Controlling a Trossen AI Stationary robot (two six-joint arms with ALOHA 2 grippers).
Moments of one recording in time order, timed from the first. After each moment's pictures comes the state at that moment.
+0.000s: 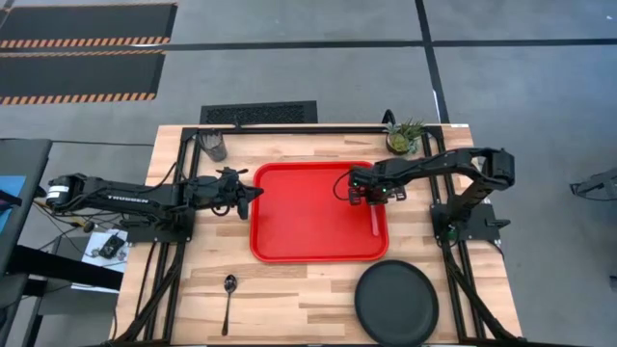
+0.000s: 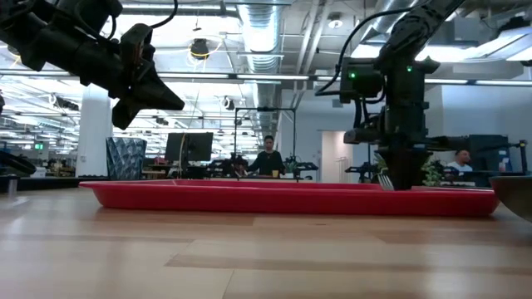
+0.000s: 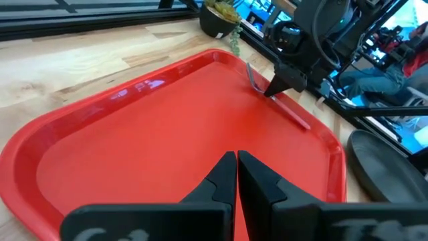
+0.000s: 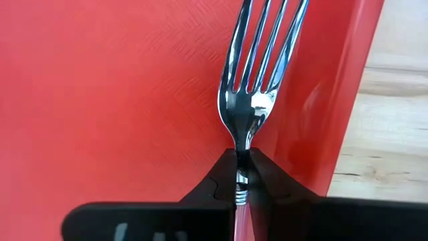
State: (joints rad) left arm 0.09 0.83 0.27 0.22 -0.22 -0.61; right arm -0.26 1.61 0.86 -0.71 0.03 1.21
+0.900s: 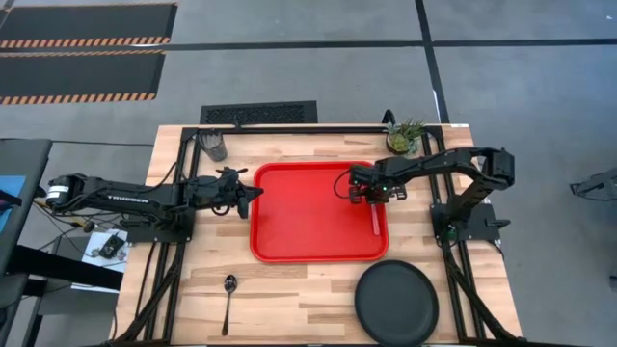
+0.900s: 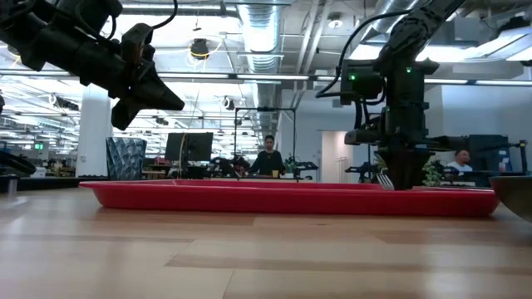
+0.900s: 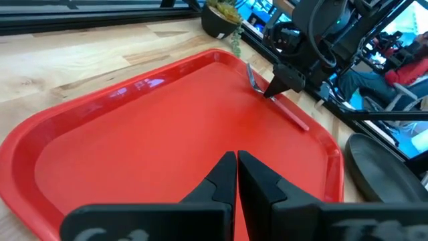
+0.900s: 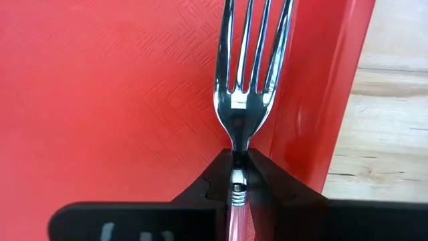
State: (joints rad) left arm 0.09 0.83 0.27 0.21 -0.22 -0.63; right arm -0.28 1.61 0.86 -0.72 0.01 1.20
